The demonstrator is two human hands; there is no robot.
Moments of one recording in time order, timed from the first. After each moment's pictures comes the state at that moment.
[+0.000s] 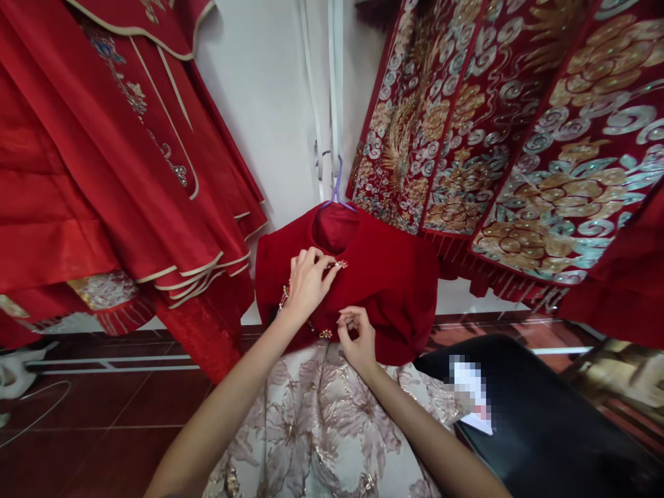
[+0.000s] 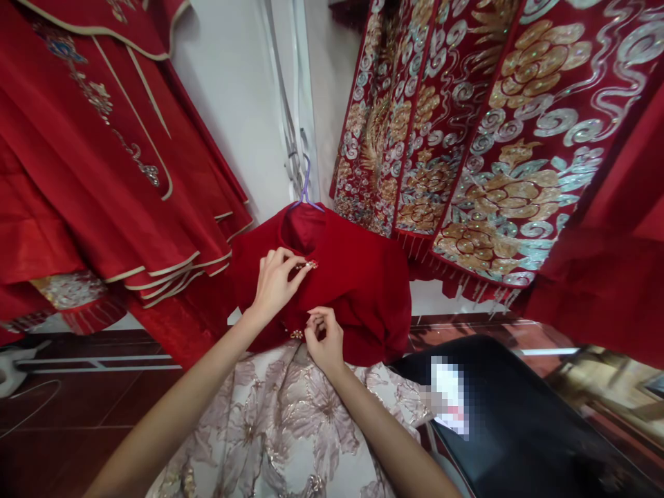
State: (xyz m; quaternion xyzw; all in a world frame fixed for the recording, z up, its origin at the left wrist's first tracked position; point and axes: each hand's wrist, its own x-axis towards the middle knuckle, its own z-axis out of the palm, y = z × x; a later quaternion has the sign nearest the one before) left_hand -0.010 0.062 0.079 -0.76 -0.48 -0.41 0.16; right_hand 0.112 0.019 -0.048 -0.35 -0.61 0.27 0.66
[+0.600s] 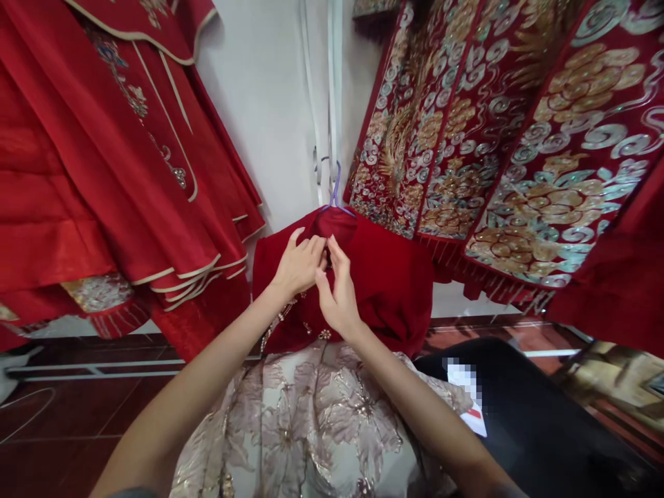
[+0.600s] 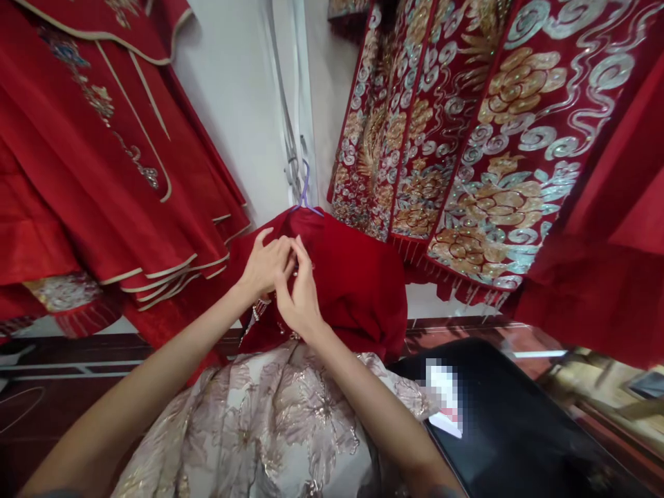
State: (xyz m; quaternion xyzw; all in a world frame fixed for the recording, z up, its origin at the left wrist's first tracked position) left_hand -0.028 0.082 0.117 -0.82 -0.42 -0.25 0.29; right_hand 0.088 0.034 0.073 -0.30 -0.70 0.17 0.62
